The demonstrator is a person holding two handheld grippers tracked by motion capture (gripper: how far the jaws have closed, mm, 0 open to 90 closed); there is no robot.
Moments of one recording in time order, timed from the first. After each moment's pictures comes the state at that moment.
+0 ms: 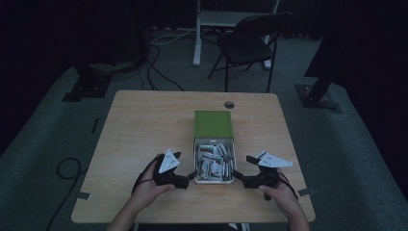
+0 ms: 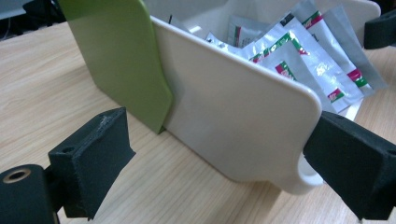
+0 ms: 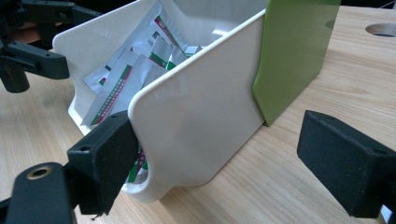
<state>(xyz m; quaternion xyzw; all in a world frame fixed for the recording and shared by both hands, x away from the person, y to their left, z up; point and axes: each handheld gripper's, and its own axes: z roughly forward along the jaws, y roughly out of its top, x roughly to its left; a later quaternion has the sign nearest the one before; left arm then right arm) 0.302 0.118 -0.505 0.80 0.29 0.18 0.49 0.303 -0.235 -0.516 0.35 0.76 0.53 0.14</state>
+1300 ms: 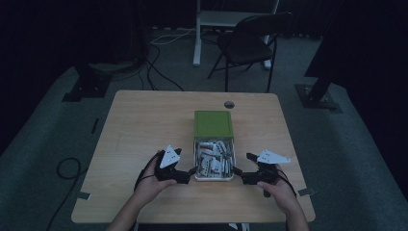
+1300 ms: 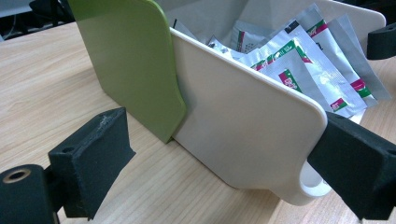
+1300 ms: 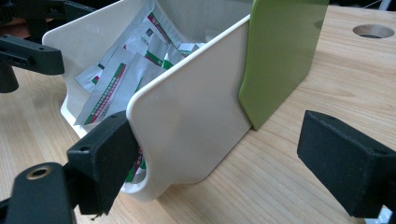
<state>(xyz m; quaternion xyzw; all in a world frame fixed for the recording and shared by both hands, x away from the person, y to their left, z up) 0.315 0.118 -0.505 0.80 0.31 0.19 0.48 0.312 -0.232 -0.513 0.36 0.76 0.51 0.15</state>
